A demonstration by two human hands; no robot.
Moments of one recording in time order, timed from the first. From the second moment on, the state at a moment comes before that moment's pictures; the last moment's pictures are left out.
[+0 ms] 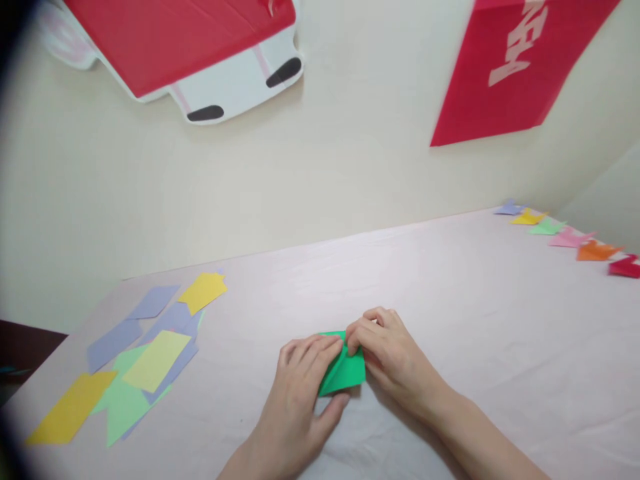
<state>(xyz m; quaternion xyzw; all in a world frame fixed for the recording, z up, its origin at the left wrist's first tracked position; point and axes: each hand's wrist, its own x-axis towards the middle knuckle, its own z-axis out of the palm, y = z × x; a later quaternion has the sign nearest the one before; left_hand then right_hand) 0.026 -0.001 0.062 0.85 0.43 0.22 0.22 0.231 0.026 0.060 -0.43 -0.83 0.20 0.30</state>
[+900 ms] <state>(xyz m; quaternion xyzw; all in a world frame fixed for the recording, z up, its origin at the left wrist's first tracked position) 0.042 -0.005 0.061 0.85 0.48 0.16 0.12 0.261 0.028 0.077 -0.40 -0.90 0.13 0.14</state>
